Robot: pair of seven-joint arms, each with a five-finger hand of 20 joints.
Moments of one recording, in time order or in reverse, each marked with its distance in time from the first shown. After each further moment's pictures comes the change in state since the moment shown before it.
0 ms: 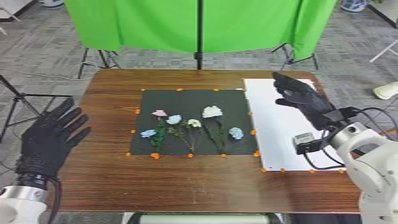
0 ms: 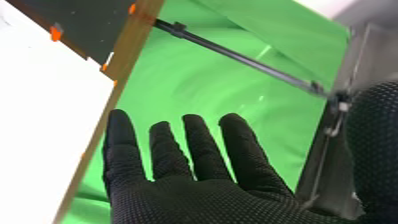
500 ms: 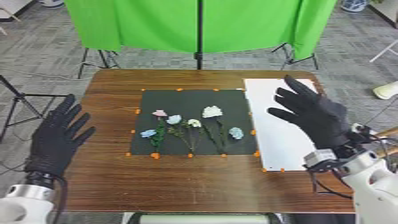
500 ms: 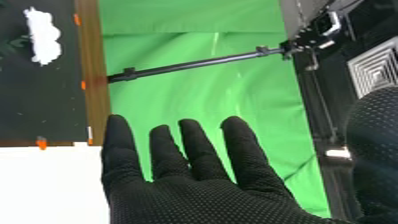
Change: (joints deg) left arm -1.8 -2.1 1.6 -0.3 5.7 -2.1 -1.7; right arm -9.4 -9.0 4.8 -3.7 26.8 -1.2 2.7
